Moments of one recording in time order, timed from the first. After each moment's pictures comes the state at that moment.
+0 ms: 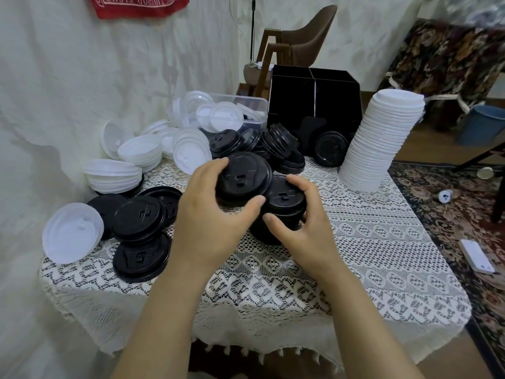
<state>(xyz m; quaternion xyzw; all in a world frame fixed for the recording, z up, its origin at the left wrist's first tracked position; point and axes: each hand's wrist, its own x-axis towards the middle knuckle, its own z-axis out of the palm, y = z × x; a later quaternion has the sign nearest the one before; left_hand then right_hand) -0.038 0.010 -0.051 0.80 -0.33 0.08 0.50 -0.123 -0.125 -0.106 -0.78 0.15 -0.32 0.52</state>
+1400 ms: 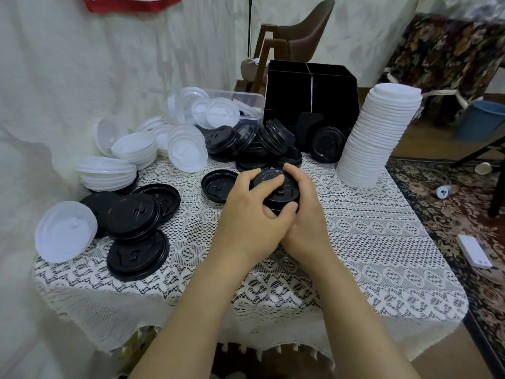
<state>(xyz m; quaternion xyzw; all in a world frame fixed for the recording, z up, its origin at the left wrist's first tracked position) -0.056 -0.033 -0.067 0.81 -0.39 -0.02 0.44 -0.115 -0.124 -0.101 -0.78 0.17 -0.33 0.50</state>
